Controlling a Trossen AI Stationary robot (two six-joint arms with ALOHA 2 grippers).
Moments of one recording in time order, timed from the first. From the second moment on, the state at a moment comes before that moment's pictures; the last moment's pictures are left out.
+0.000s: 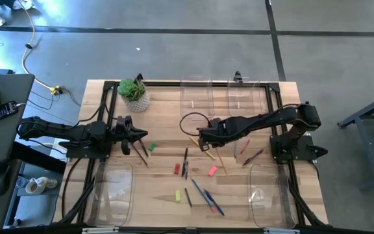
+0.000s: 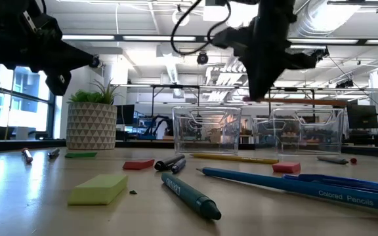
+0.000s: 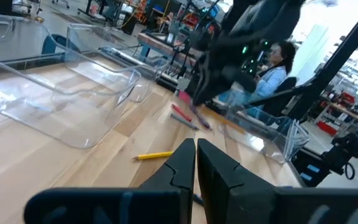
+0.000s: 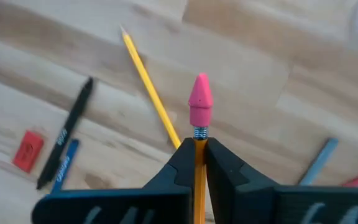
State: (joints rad) left arm 0.03 0.29 0.01 0.21 -0.21 -0.44; right arm 0.09 1.71 1.36 -1.00 0.20 1.28
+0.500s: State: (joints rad) left arm 0.03 0.29 0.01 0.13 -0.22 -0.44; right arm 0.04 1.65 1.52 -1.24 0.54 1.19
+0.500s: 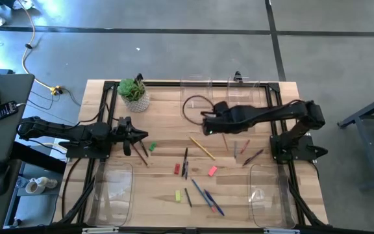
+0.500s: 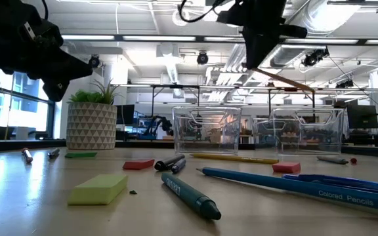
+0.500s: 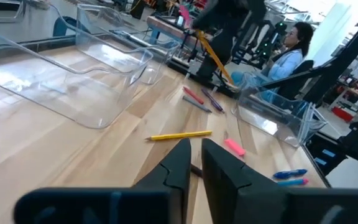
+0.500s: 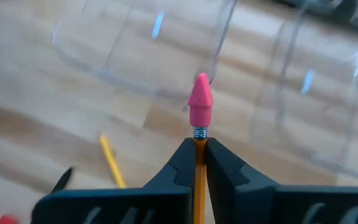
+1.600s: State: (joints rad) left arm 0.03 0.29 0.01 0.12 -0.36 -0.50; right arm -0.75 1.35 1.22 -0.76 0.21 0.24
